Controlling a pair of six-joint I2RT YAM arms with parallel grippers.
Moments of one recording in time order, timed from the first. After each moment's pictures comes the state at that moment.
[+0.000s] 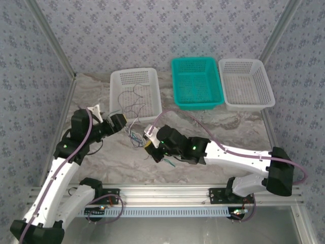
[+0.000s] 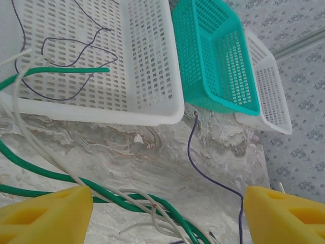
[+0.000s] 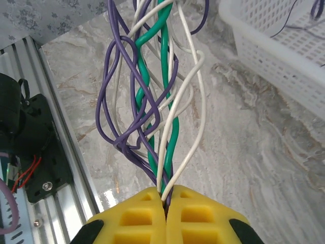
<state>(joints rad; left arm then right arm) -0.28 0.77 0.85 -0.61 0.33 -0.72 1.17 1.33 1.01 -0.29 0.03 0.17</state>
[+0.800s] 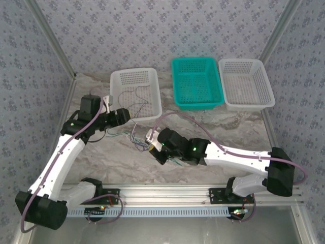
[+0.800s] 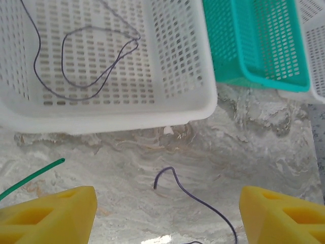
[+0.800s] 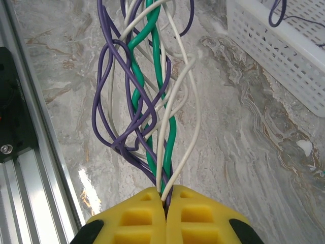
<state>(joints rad) -0.28 1.04 1.02 -0.73 0.30 -0.53 1.17 1.32 0.97 -0.35 0.04 0.06</state>
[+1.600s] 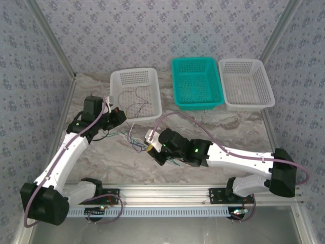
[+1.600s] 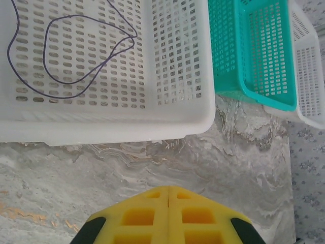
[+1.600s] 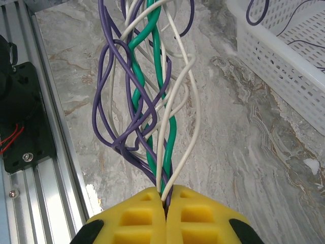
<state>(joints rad) -0.25 1.07 0.93 -0.55 0.37 -0.66 1.19 1.30 0.97 -0.31 0.03 0.06</state>
